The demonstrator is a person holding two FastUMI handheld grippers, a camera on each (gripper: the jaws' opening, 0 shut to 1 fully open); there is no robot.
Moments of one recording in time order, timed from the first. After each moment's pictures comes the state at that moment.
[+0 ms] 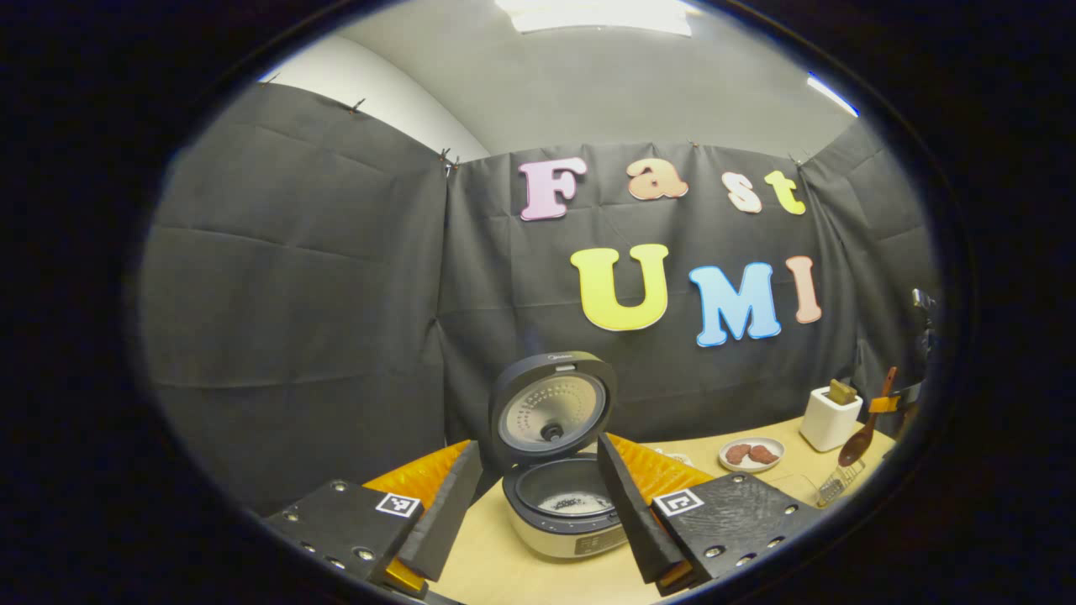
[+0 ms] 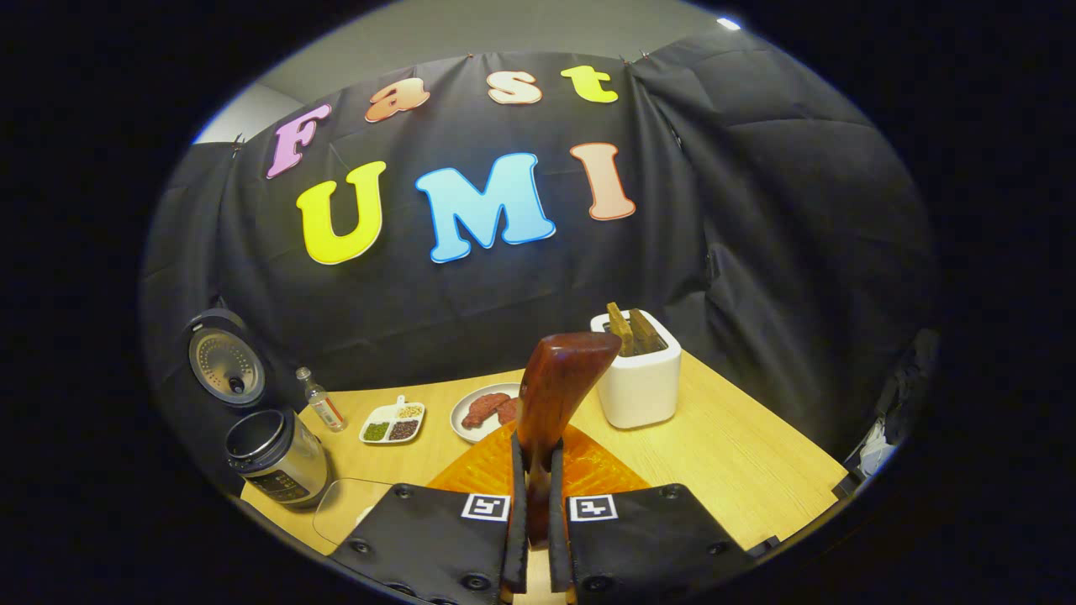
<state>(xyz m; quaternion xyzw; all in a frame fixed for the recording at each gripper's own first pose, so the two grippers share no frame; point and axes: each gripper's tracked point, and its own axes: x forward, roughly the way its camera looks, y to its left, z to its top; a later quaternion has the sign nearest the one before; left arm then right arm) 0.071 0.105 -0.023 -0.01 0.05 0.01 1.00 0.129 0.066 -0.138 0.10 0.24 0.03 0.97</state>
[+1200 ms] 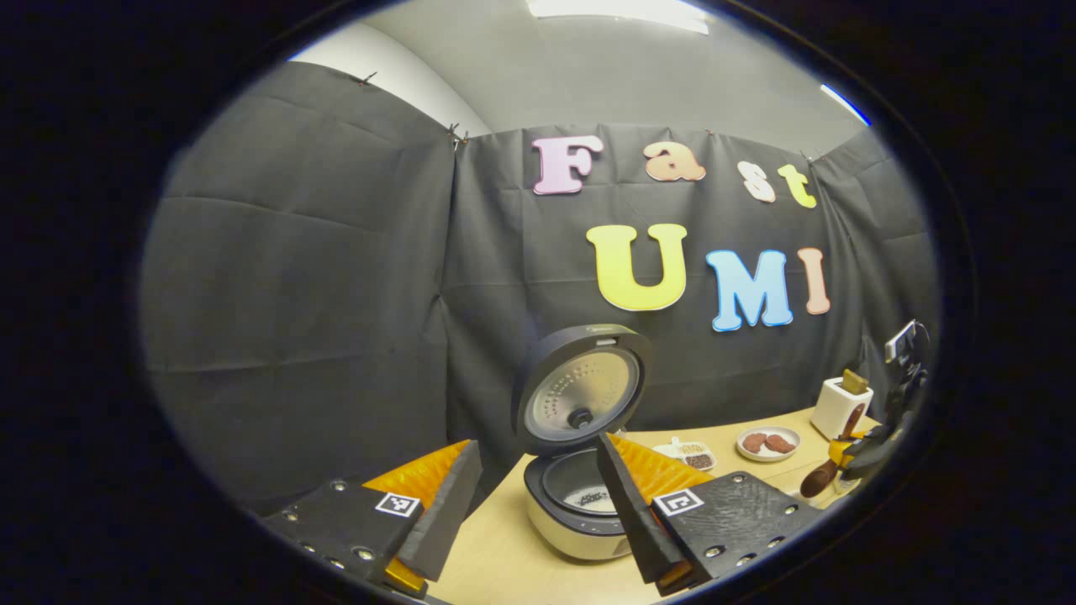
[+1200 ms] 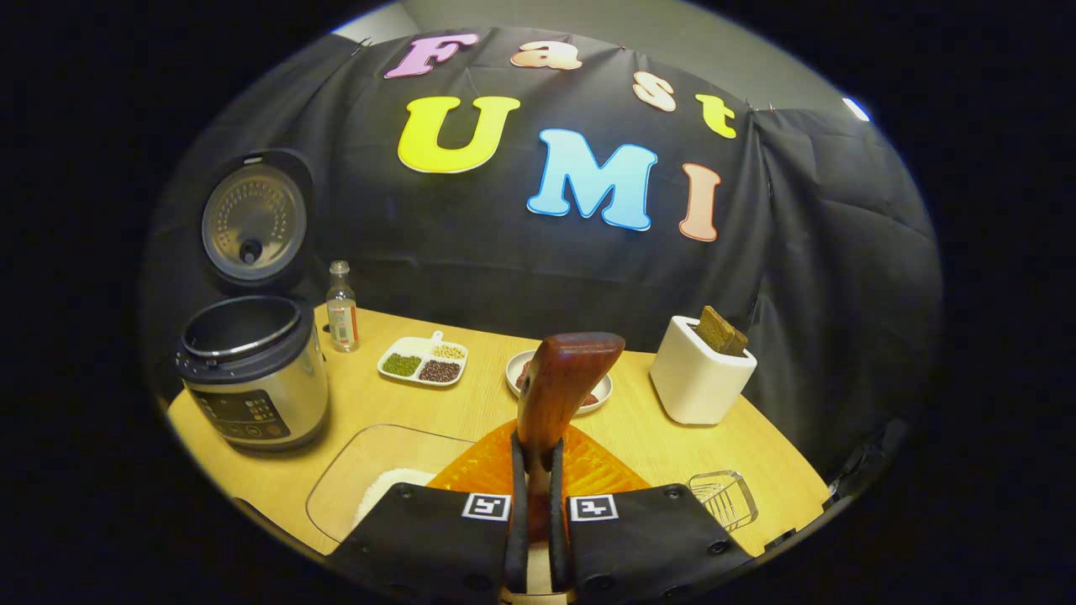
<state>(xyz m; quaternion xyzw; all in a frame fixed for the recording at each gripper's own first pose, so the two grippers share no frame) 0.120 0.162 -0.072 -0.02 0.07 0.00 1.00 0.103 0.224 -0.221 -0.10 0.25 0.05 0.96</state>
